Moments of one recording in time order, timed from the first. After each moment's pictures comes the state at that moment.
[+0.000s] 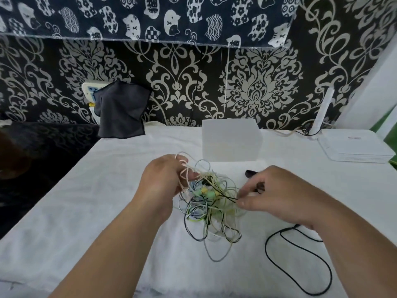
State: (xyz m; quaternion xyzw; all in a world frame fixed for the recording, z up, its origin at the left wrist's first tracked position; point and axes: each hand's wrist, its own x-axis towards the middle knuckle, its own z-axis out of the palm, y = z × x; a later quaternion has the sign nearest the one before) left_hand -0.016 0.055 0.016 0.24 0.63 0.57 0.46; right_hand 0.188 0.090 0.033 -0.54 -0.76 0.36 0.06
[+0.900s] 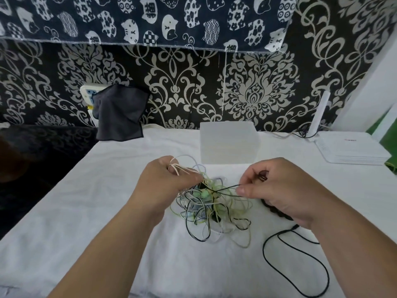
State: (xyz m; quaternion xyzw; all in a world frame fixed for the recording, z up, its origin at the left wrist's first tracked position) left_hand -0.027 0.053 0.007 0.38 0.63 0.51 0.44; right_hand 0.188 0.090 0.038 -0.51 -0.68 0.47 0.23
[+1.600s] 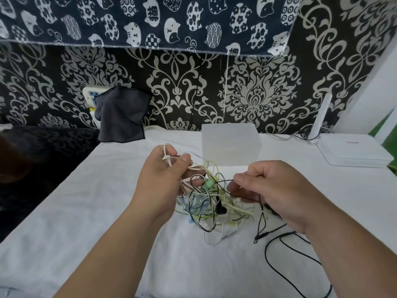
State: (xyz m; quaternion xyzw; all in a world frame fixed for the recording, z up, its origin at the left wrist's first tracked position) left_hand -0.016 0.054 0.016 0.29 0.51 0.66 0.47; right_hand 0.178 0.087 0.035 -0.49 -0.64 0.54 0.25
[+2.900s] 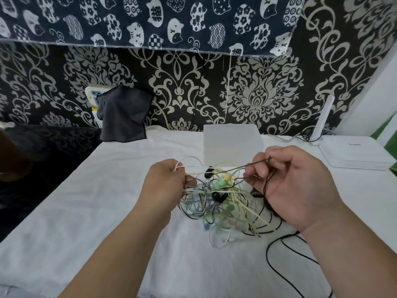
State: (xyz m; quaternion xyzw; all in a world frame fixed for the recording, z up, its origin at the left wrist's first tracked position) left_hand -0.021 0.054 0.011 0.33 0.70 0.50 0.39; right_hand 0.174 0.094 0.043 -0.33 -0.38 0.73 0.47
